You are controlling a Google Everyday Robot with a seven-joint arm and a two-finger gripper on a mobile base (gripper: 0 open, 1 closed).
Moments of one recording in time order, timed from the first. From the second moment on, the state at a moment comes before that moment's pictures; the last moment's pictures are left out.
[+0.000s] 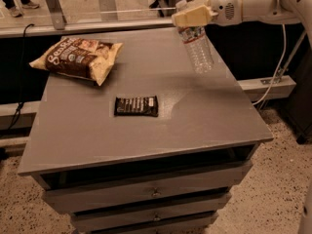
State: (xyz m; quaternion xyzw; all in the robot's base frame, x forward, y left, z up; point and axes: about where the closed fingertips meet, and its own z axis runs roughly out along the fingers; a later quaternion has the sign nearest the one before) arm 0.700 -0.100 1.010 -0.43 0.68 0.32 0.51
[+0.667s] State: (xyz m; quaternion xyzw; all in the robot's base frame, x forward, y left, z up) arm 0.670 -0.114 0.995 -0.42 0.59 0.39 0.57
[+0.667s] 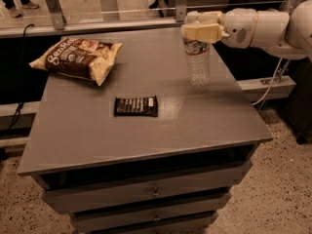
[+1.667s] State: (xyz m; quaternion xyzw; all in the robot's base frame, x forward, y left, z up) arm 0.653 -0.141 0.983 -0.35 0.54 0.44 0.63
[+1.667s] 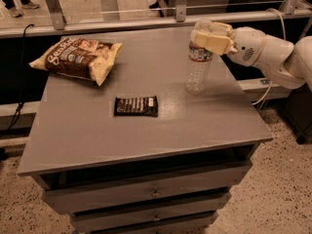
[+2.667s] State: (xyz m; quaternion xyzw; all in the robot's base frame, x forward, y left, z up) arm 0.636 -0.144 0.975 -0.38 0.50 0.44 0.64
